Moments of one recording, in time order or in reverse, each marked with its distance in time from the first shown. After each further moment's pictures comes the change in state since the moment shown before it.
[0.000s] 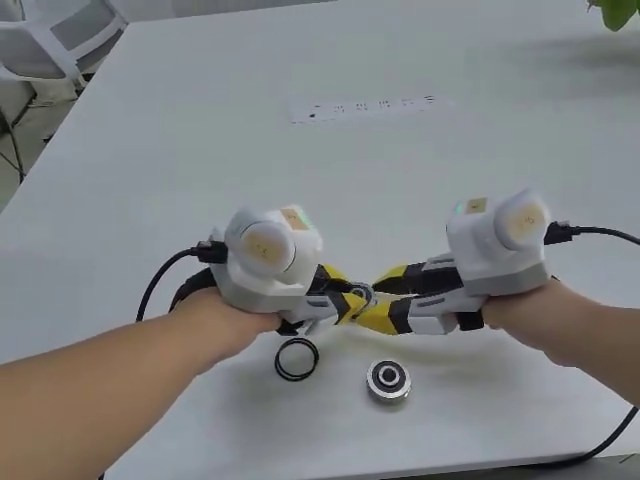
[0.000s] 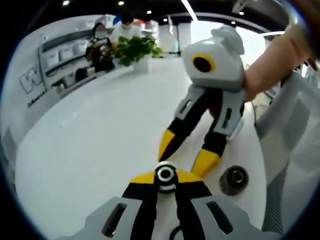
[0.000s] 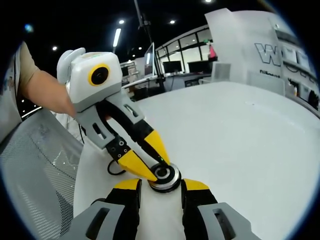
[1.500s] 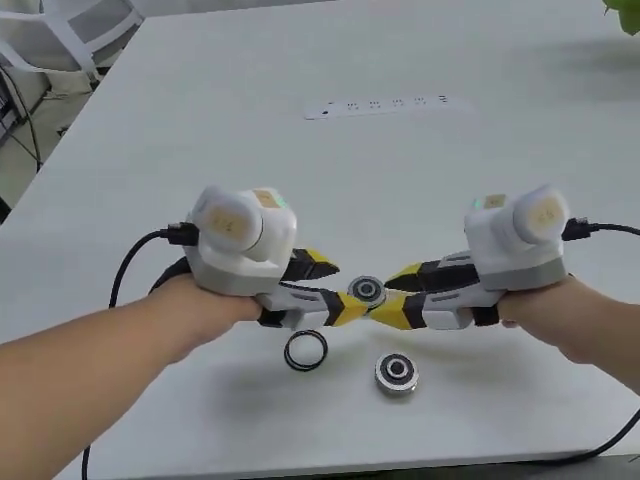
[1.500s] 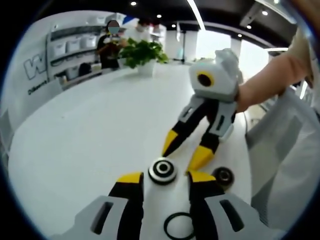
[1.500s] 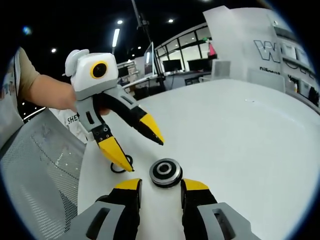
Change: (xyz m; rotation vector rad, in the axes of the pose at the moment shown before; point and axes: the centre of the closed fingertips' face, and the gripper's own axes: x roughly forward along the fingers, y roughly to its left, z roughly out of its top) left arm -0.024 0.002 0.000 -0.107 -0.047 -0.043; right arm -0.008 0.006 -0.002 0.022 0.012 0.018
